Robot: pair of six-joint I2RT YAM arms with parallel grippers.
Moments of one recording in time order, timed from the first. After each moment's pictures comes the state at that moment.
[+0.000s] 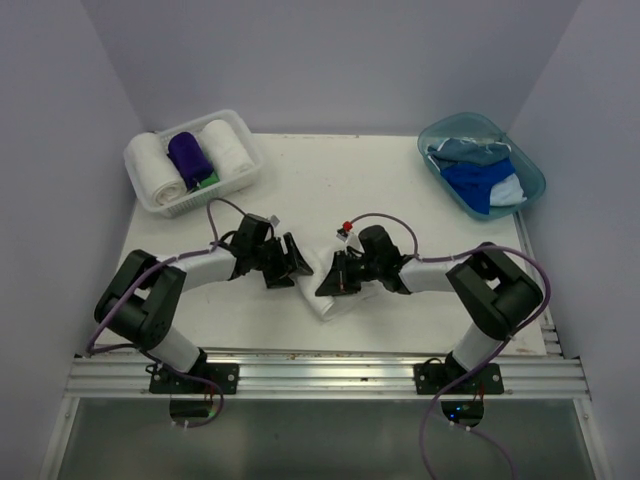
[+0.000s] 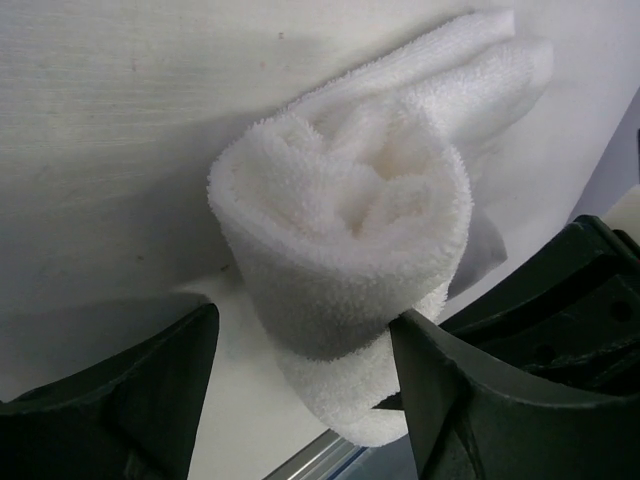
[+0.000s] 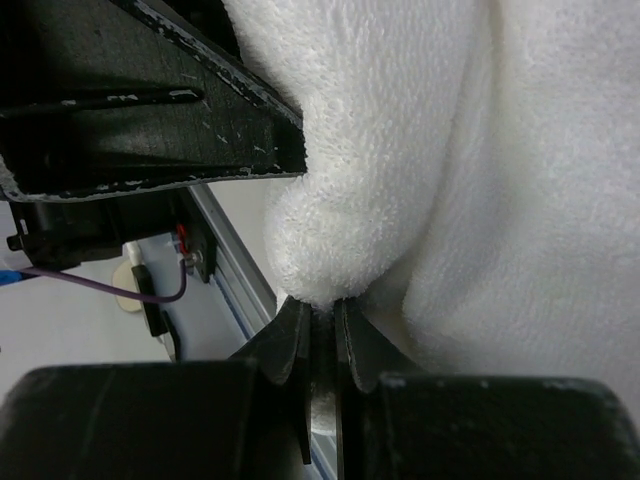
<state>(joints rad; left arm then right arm) -0.46 1.57 0.70 -0.08 0.42 -0.88 0.67 1.68 0.66 0.31 -0.65 0.80</state>
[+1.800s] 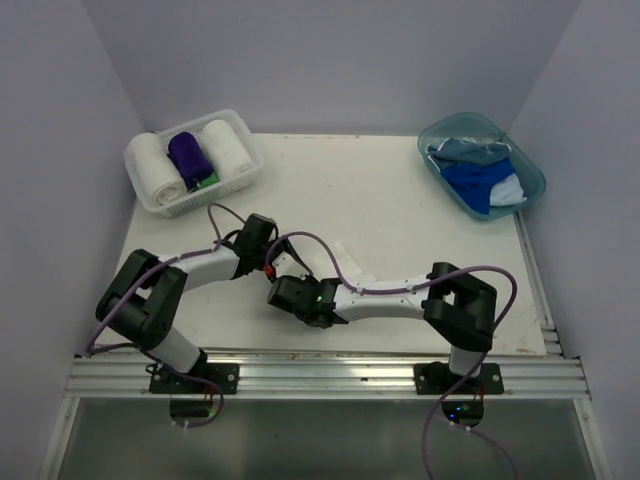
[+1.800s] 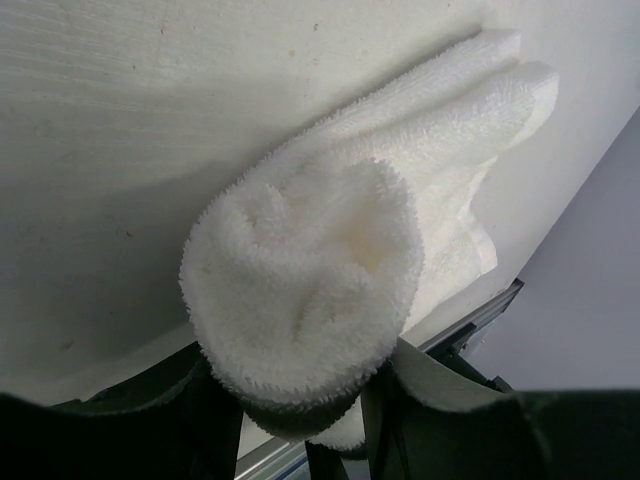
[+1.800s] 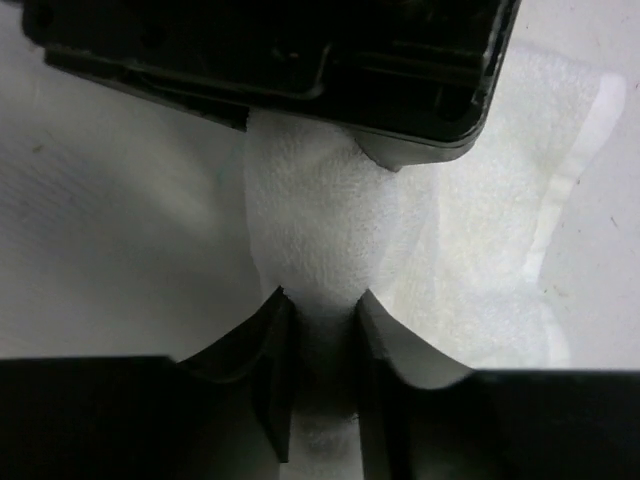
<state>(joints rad) -0.49 1.59 0.72 -0.10 0.39 -1.06 1.26 1.81 1.16 -0.48 0.62 0.31</state>
